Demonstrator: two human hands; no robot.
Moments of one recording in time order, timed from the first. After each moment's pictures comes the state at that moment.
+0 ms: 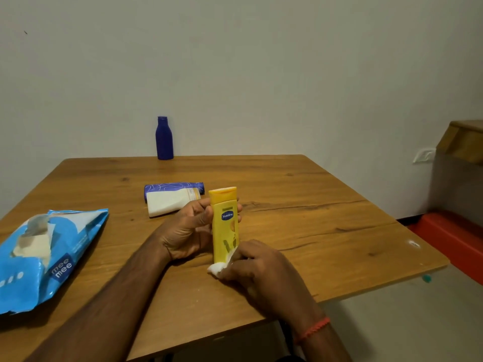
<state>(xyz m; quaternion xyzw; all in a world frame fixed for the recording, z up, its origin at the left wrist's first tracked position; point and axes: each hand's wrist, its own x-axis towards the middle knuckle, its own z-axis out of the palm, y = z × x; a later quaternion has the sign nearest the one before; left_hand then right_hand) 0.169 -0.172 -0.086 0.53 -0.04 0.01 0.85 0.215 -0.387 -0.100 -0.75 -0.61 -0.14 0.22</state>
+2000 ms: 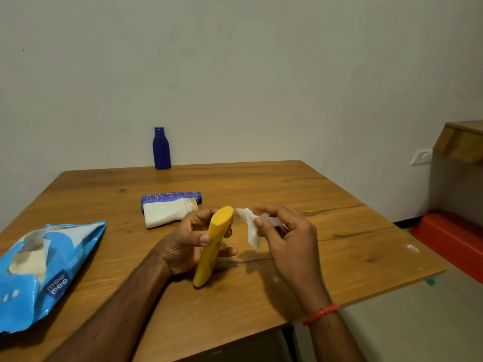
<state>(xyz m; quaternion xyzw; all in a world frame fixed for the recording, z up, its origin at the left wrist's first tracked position) 0.169 -0.192 -0.073 0.59 -0.05 0.06 0.80 0.237 -0.384 -0.057 -0.73 -0.33 -0.11 0.59</state>
